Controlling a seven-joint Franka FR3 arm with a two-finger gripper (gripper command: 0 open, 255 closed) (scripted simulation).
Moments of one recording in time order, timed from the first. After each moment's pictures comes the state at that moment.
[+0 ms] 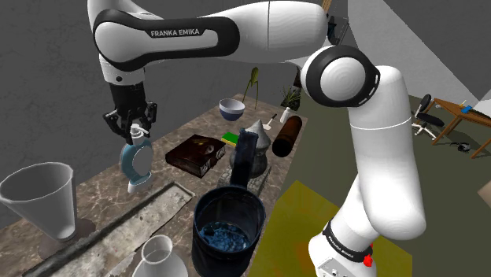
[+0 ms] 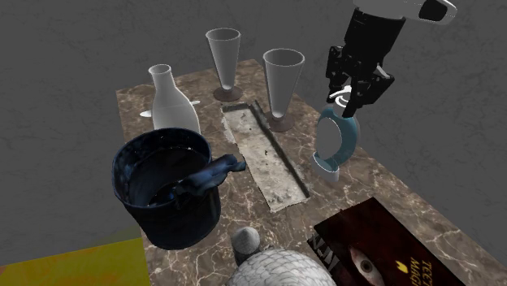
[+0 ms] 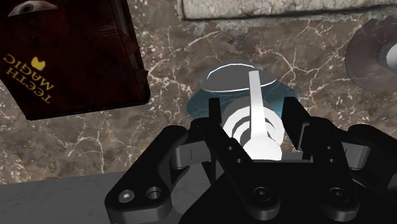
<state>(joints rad) 0.28 0.58 0.26 -1.27 -0.11 1.71 0.39</state>
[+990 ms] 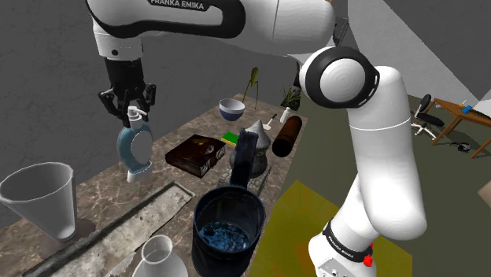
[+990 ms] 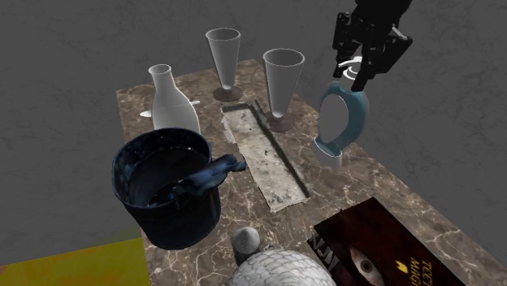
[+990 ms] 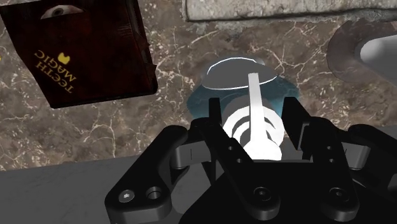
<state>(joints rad) 0.29 0.59 0.26 -1.11 -0.11 1.56 0.39</state>
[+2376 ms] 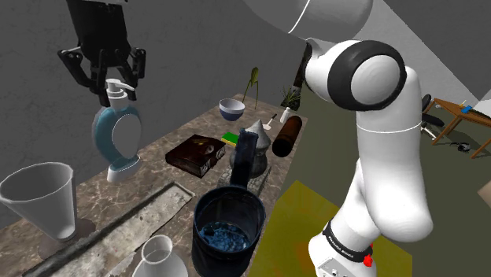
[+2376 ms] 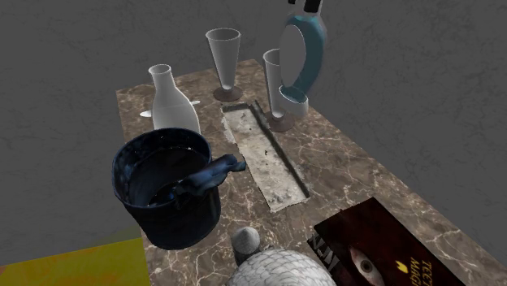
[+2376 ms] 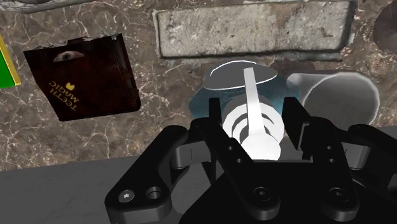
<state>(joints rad) 0.42 0.52 0.30 -0.93 -0.09 1.31 0.54</state>
